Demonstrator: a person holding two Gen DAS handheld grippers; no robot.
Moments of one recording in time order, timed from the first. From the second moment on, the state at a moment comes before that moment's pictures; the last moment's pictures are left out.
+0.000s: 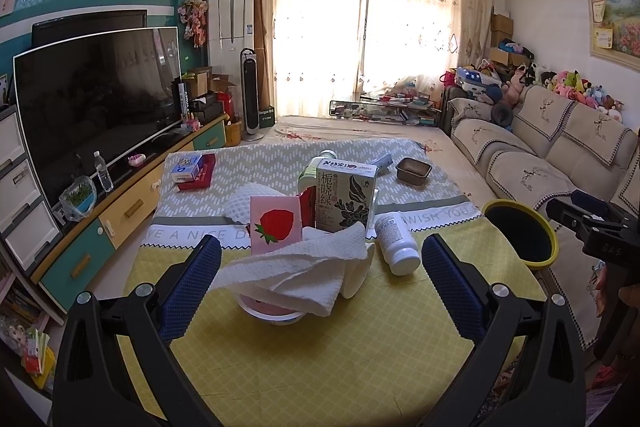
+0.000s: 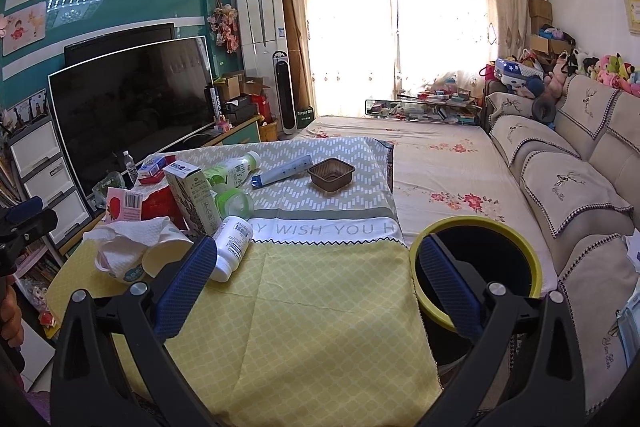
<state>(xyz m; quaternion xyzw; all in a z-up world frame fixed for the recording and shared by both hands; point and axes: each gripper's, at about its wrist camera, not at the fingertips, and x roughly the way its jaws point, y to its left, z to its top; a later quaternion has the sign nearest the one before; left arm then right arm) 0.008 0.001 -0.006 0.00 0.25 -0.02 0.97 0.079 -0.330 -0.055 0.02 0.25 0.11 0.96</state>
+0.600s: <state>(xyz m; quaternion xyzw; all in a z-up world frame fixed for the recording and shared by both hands) 0.031 0.027 -0.027 -0.02 0.27 0.00 0.96 0.132 -0.245 -0.089 0.02 0.31 0.19 0.93</state>
